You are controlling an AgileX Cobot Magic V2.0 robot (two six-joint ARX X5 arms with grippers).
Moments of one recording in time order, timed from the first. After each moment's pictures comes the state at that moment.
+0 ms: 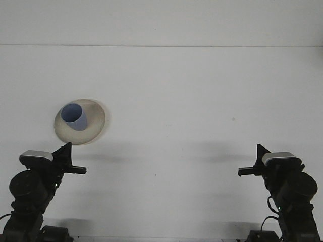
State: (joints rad) left arm -0.09 0.46 0.60 -0.27 0.04 -0.08; right arm -0.03 0.49 0.62 -0.42 -0.13 0.03
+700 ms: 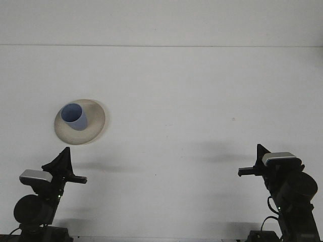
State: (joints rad) left arm -0.09 0.15 0.26 0.04 0.02 -0.07; right arm -0.03 0.49 0.62 -0.42 -0.13 0.03
